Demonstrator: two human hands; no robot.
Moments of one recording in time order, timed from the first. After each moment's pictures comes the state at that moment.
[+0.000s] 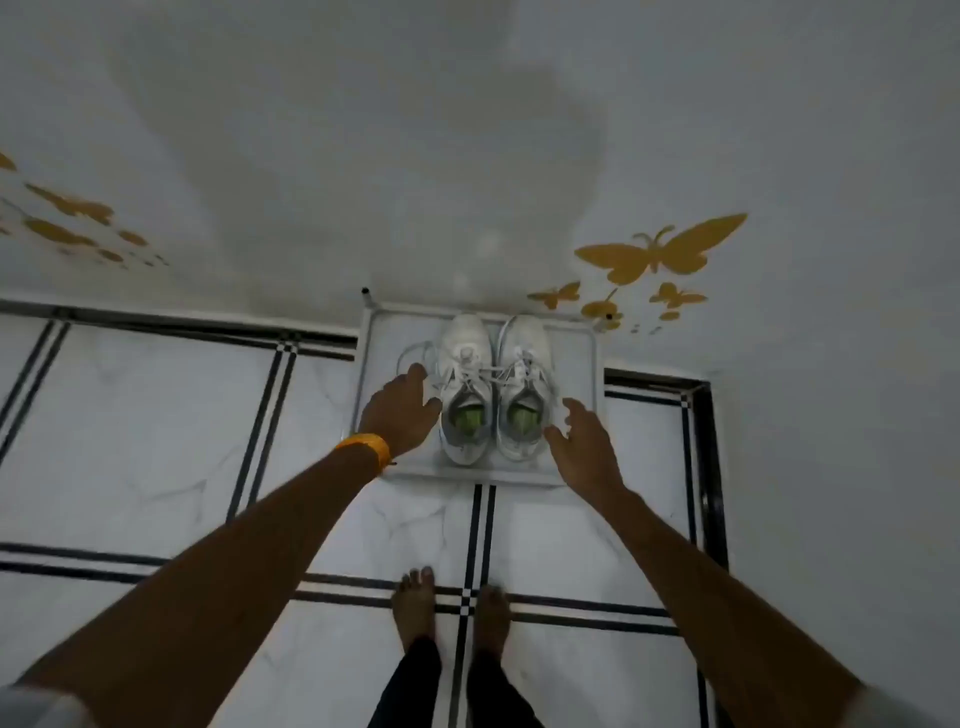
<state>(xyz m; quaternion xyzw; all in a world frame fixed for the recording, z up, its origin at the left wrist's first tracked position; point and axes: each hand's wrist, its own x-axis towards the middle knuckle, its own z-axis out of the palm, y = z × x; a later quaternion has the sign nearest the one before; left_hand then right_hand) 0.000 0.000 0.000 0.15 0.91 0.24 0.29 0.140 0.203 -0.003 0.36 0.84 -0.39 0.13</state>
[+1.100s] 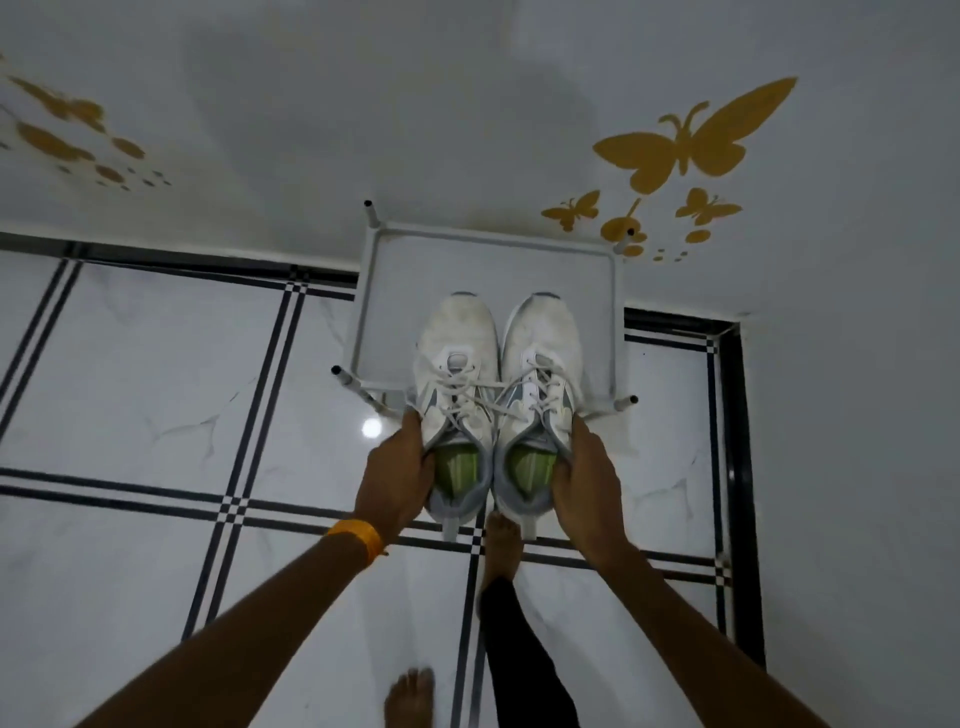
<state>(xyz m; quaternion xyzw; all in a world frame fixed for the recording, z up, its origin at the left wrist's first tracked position) 0.181 -0.064 -0.054 0.15 0.91 0.33 0.21 0.283 0.132 -0.060 0.33 0.86 -0.38 0.04</state>
